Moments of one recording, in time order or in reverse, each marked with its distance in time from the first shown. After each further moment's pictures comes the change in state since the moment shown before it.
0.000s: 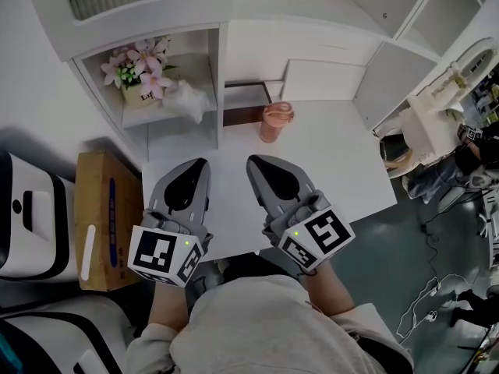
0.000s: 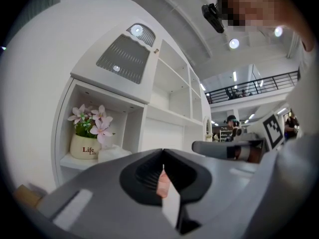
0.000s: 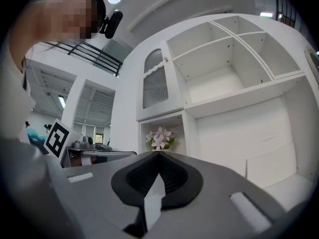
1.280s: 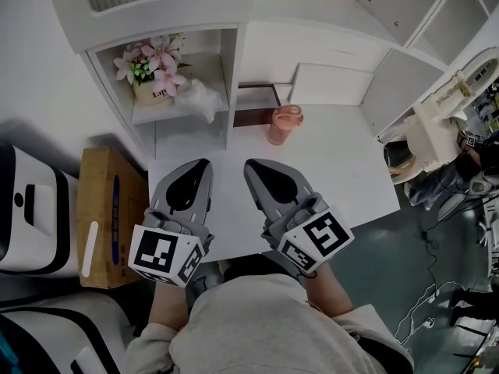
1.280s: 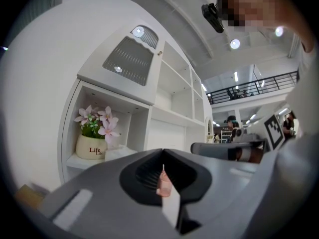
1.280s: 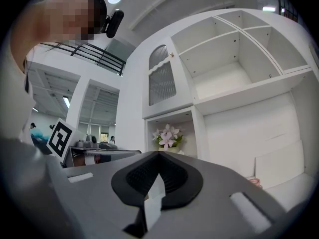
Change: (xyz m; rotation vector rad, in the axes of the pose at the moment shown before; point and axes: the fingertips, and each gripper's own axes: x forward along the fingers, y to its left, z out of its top) left arm -0.012 0.016 0.001 -0.005 -0.002 0.013; right arm 0.016 0.024 -0.005 -0.001 0.019 0.054
